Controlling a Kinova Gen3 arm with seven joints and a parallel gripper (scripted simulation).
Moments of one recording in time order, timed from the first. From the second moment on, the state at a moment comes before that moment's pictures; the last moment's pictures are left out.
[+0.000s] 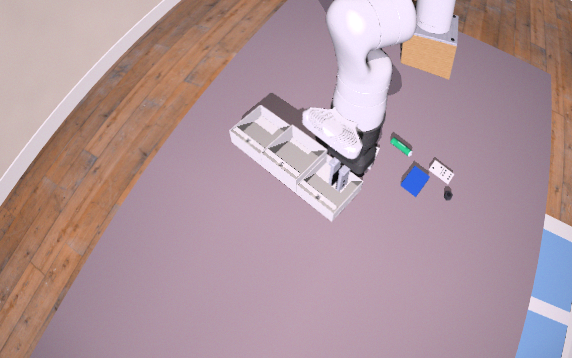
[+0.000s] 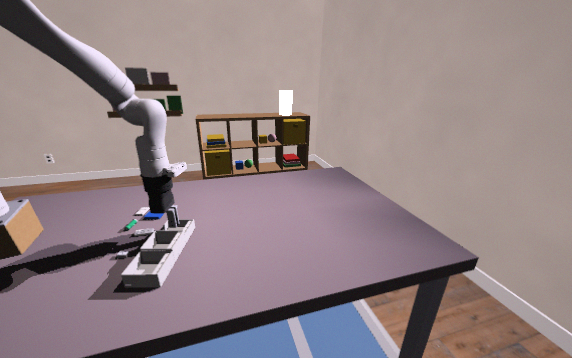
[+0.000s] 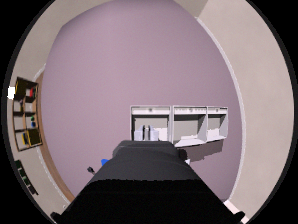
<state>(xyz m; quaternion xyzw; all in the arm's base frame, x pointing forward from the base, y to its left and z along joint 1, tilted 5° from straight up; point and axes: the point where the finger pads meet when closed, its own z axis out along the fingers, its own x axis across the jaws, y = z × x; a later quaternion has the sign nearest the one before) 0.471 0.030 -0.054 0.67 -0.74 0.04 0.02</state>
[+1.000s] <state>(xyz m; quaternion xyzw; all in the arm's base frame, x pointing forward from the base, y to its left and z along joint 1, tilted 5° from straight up) 0.465 0.036 0.001 0.67 -0.74 0.04 0.03</state>
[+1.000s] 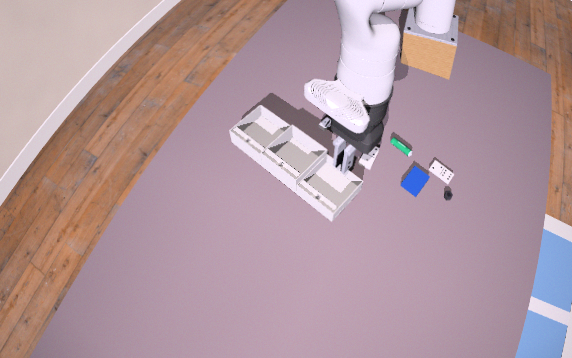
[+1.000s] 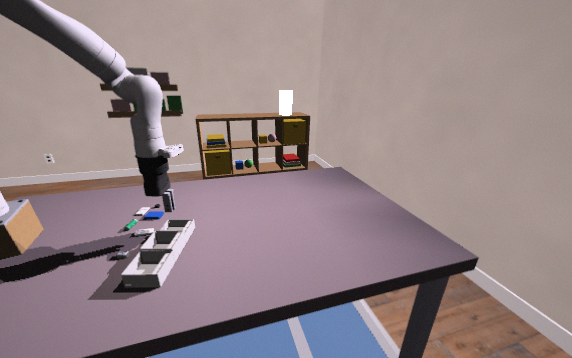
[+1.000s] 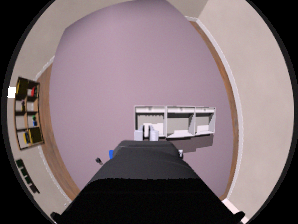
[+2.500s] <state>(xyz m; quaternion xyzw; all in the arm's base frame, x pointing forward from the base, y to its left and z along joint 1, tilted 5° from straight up) 0.388 0.114 0.044 0.92 -0.39 0.04 0.03</state>
